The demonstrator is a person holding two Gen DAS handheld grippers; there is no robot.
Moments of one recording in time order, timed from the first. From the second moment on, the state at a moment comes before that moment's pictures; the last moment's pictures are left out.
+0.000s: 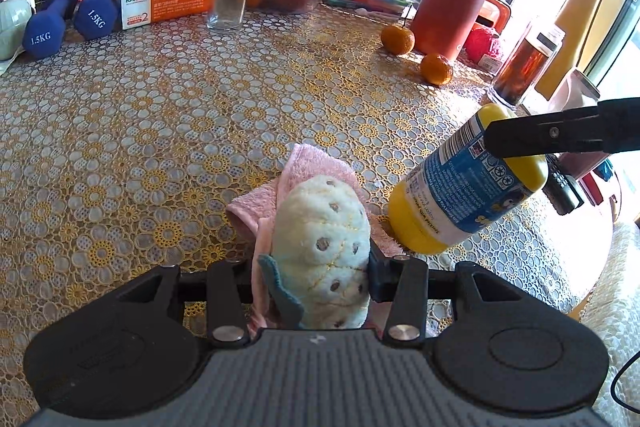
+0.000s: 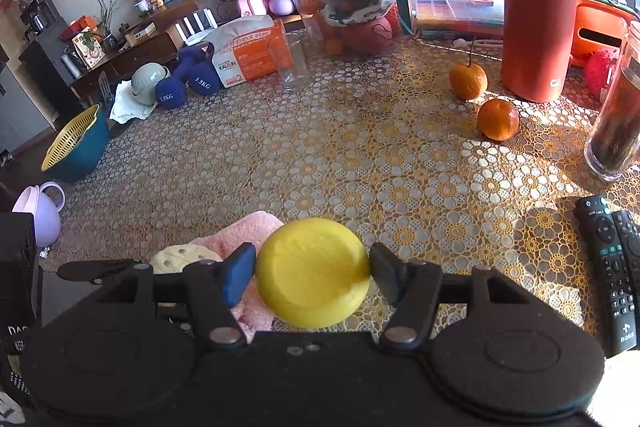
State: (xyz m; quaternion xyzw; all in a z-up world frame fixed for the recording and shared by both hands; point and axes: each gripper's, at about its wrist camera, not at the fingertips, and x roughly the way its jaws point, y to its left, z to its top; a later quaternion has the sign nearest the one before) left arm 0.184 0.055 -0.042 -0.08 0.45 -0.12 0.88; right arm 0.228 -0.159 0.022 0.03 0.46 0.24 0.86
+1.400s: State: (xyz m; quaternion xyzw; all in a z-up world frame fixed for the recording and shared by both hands) left arm 0.080 0.012 0.021 0.01 0.33 -0.06 0.94; right arm 0.108 -0.195 0.038 -0.03 0.27 0.32 0.91
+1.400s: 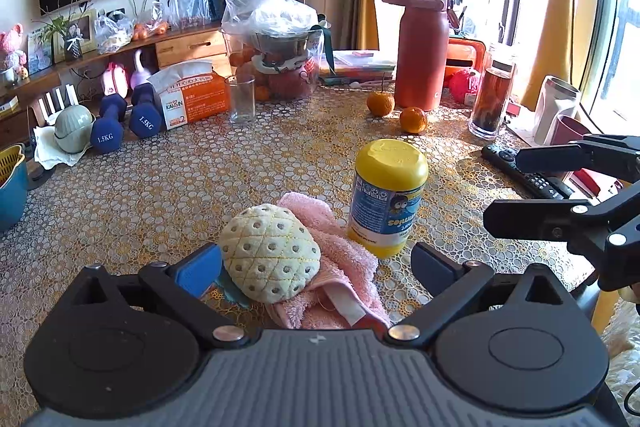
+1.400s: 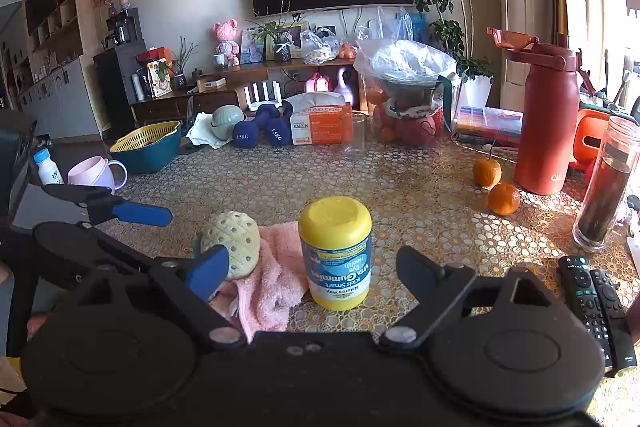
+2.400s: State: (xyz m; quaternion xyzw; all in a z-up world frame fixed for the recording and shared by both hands) left arm 0.050 0.003 0.011 0.03 0.30 -0.04 0.95; right arm 0.079 -0.202 0.022 0.00 0.25 0.30 0.92
